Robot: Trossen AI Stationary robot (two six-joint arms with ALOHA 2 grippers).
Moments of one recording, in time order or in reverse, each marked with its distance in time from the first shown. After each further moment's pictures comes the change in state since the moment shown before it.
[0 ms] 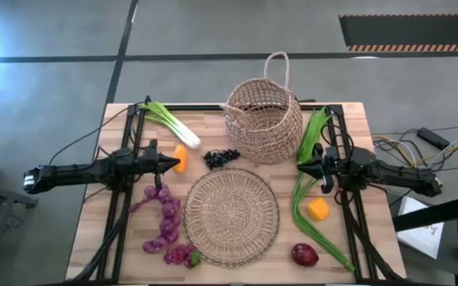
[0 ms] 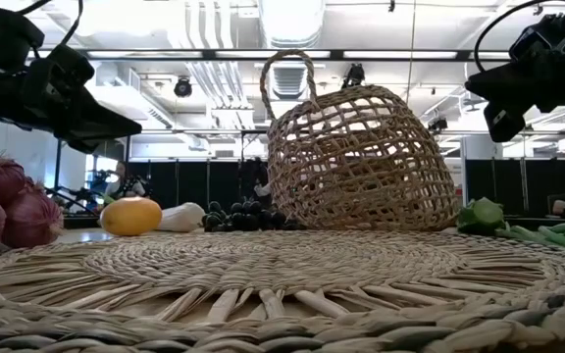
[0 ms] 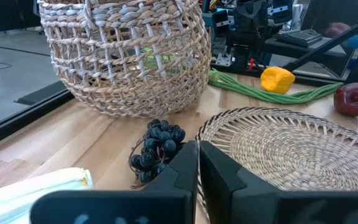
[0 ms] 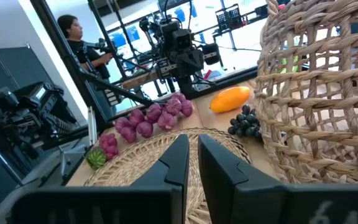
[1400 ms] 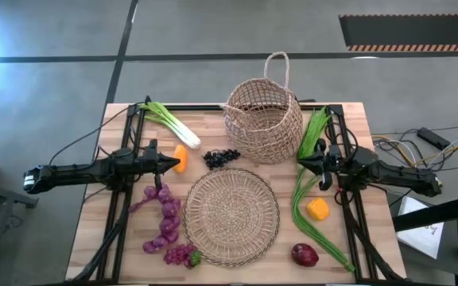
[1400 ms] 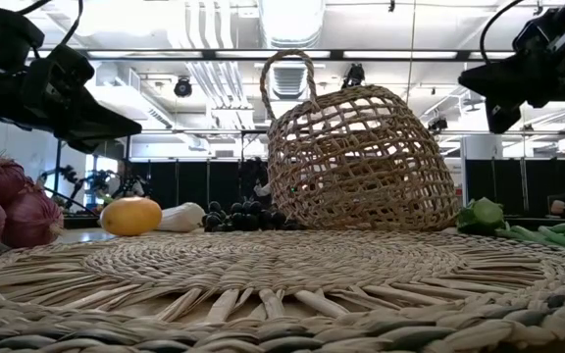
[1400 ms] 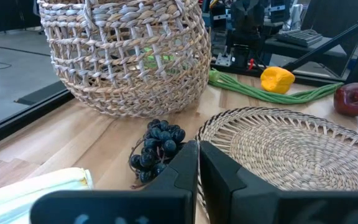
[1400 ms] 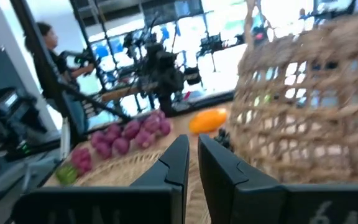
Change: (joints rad) left arm 0.000 0.000 0.000 0.000 0.000 0.000; right arm 0.000 0.000 0.000 0.063 0.100 -0.098
